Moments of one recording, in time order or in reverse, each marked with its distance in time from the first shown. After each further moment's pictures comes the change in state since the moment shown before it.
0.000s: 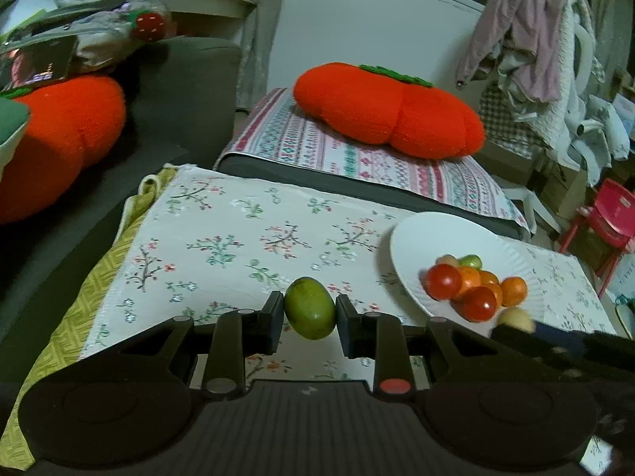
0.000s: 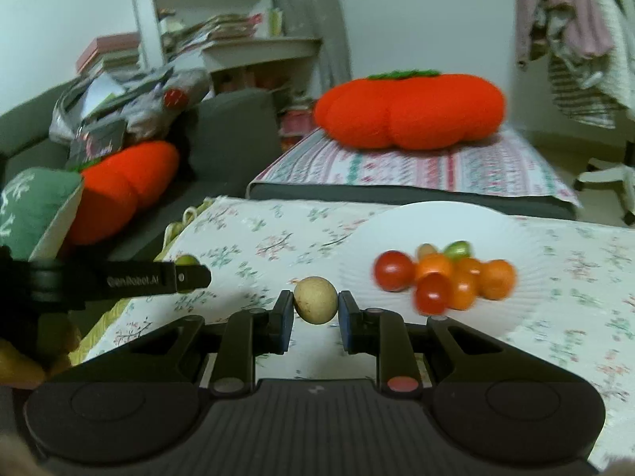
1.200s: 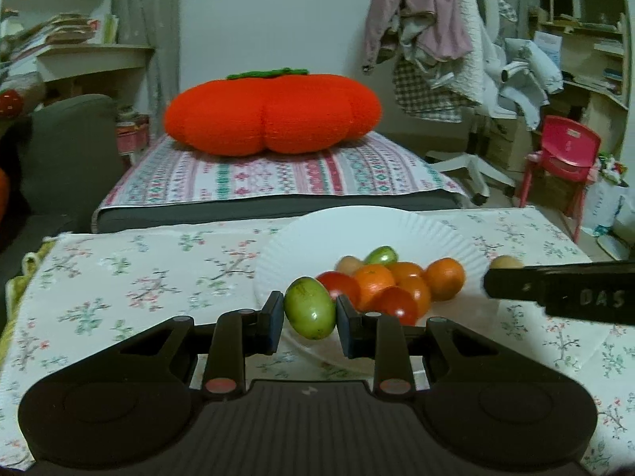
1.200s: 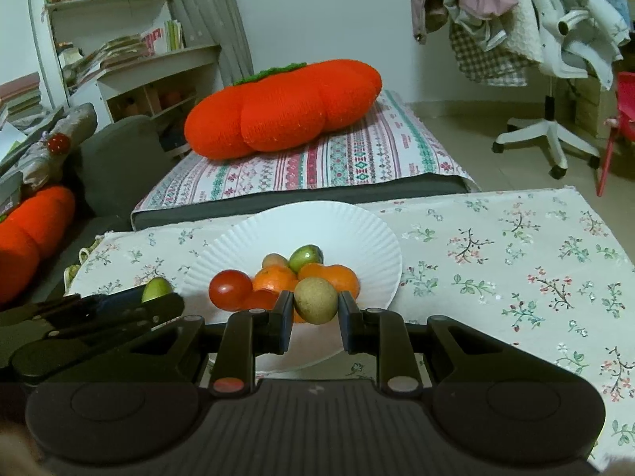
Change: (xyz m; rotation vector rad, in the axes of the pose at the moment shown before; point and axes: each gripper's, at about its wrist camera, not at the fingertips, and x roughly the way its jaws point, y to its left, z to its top) left arm 0.054 -0.099 -0.010 0.268 -0.085 -0.116; right arm 0.006 -0.092 0.009 0.157 0.016 -0.184
